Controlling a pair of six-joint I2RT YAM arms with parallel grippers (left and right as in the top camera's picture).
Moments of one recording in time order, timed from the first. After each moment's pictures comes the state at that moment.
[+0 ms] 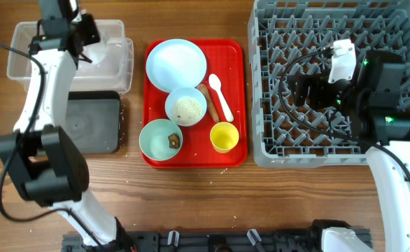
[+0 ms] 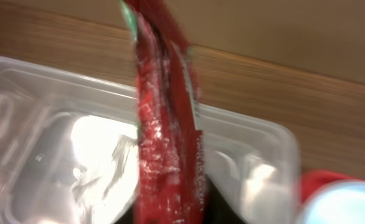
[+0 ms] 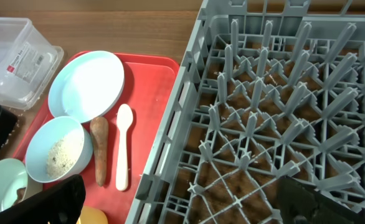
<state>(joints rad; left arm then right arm) 0.14 1.95 1.64 -0.44 -0.06 -0.10 -0.06 1.23 1.09 -0.59 -0.40 -0.08</state>
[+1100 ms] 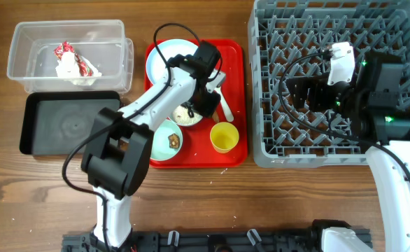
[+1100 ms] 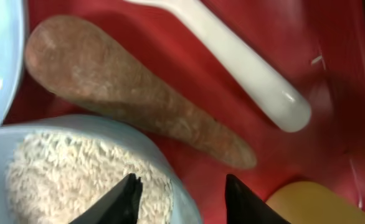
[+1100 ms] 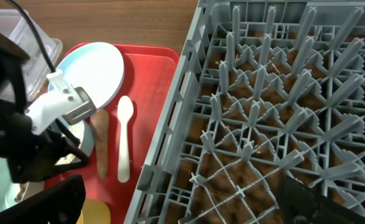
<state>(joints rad) -0.52 2.09 1.58 -0.92 0.12 0.00 -0.06 1.23 1.09 -0.63 -0.40 -0.08</state>
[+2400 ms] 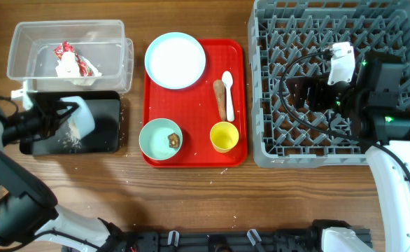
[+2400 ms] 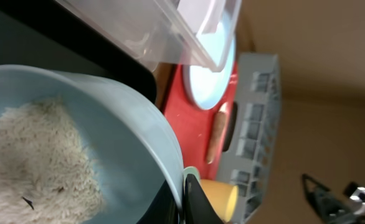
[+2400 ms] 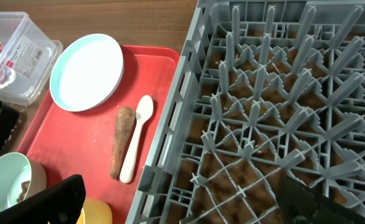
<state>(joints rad) 0.72 1.84 1.28 -1.05 1.03 0.17 -0.06 1.23 1.09 -0.62 -0.40 -0.06</state>
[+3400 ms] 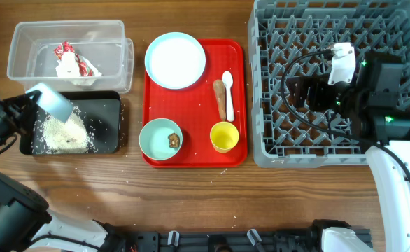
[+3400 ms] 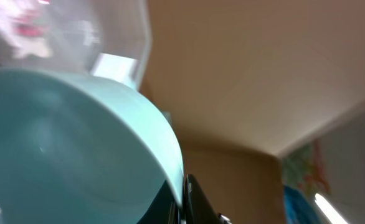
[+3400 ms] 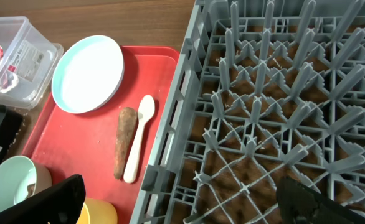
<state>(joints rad) 0.90 1.84 1.26 -0.81 1.43 -0.25 -0.06 1.23 1.09 -0.63 -0.40 -0.03</state>
